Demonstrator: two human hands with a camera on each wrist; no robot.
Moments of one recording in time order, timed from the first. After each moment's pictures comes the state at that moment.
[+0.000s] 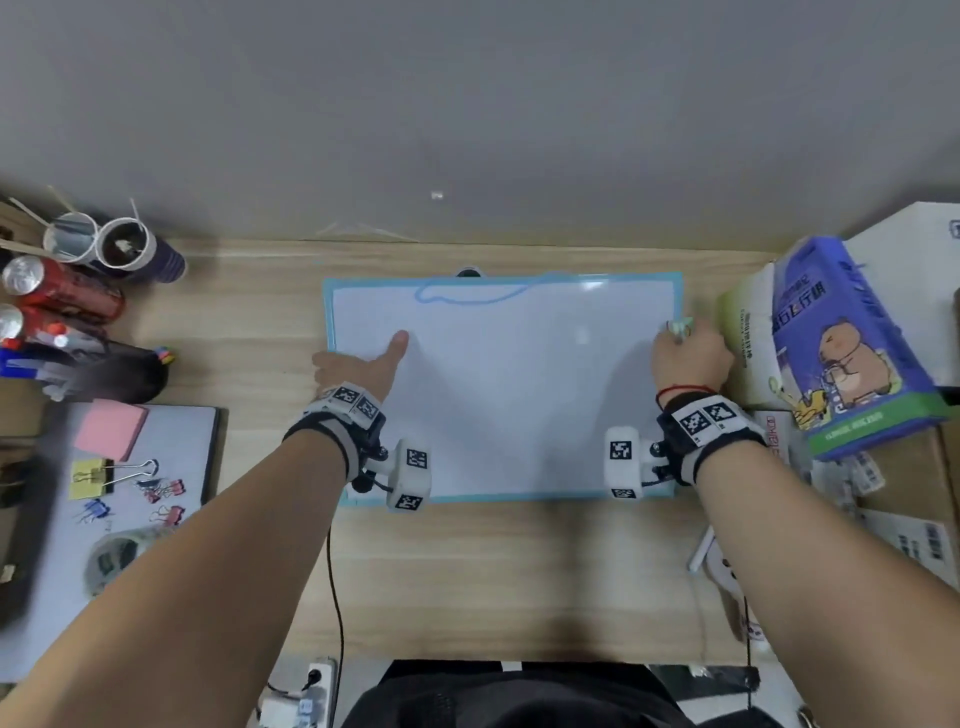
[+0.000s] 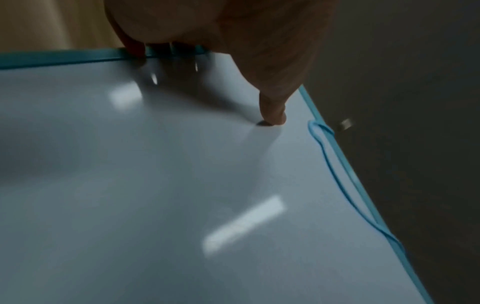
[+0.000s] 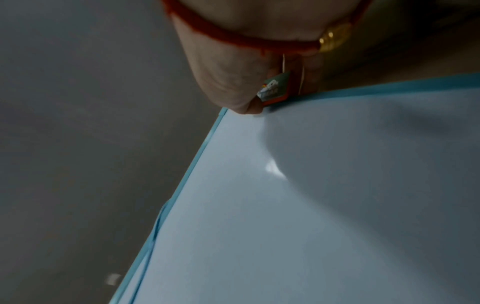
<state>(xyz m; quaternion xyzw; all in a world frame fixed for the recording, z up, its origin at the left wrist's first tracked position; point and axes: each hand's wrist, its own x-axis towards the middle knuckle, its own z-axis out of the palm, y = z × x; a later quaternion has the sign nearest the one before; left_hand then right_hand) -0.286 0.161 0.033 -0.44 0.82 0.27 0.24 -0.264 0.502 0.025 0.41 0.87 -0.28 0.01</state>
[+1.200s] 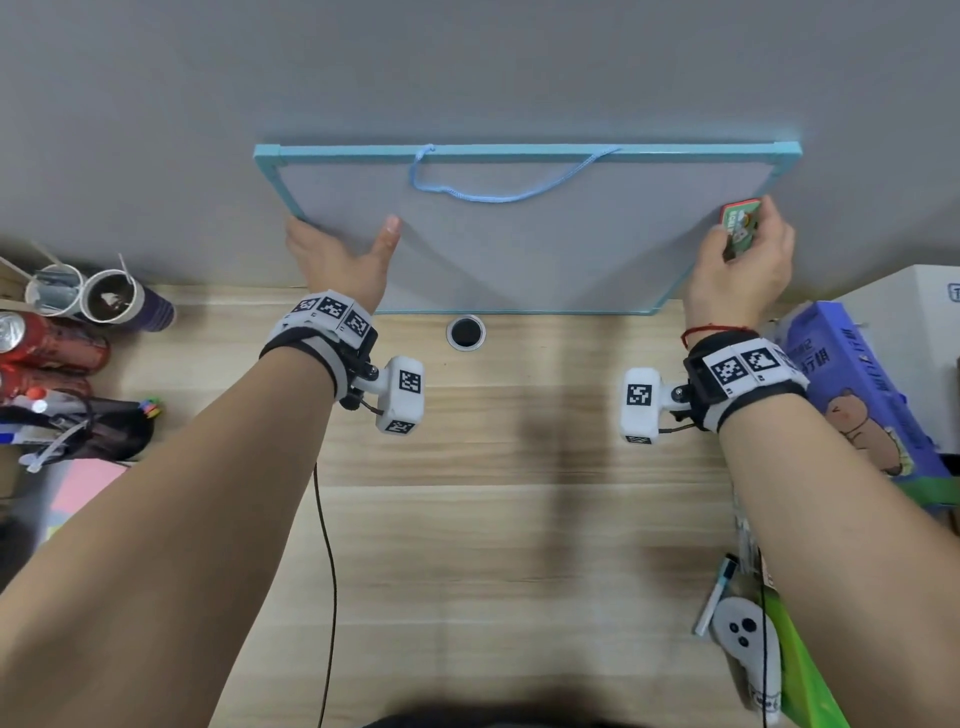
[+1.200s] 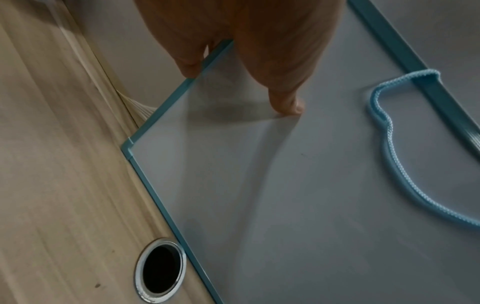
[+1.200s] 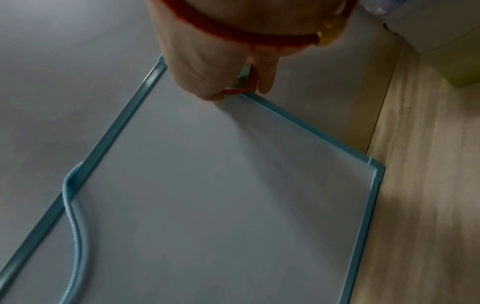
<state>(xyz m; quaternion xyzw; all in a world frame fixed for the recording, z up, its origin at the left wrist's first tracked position) -0.440 0.174 0.073 -0.24 0.85 0.46 -0.06 -0.392 0.528 0.073 0.27 0.84 -0.37 -0.30</state>
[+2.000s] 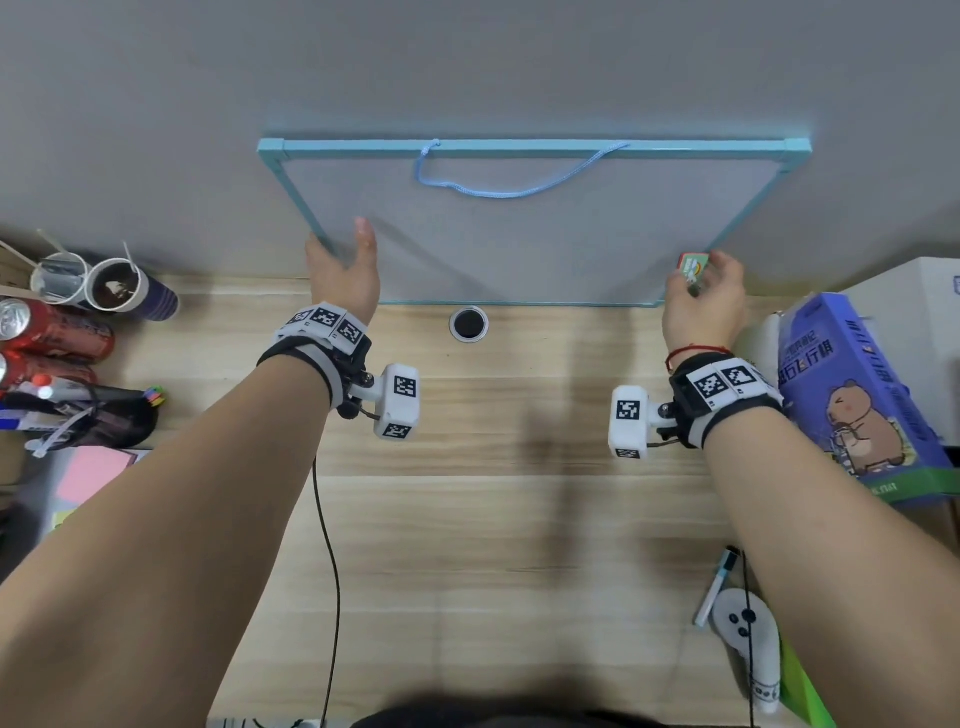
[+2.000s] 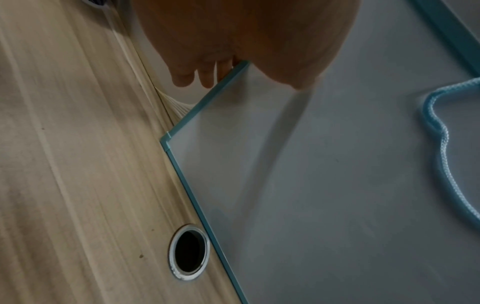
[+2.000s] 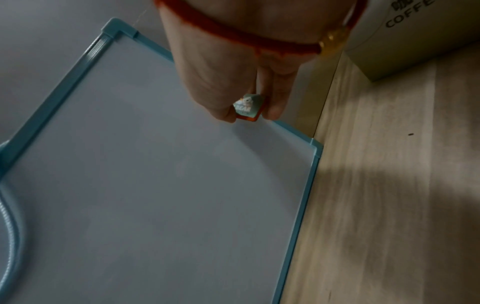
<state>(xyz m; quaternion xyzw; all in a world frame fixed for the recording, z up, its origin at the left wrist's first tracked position) -0.422 0.167 0.069 -0.27 0.82 0.51 0.00 -0.366 0.512 0.039 0.34 0.82 -0.43 -0.16</state>
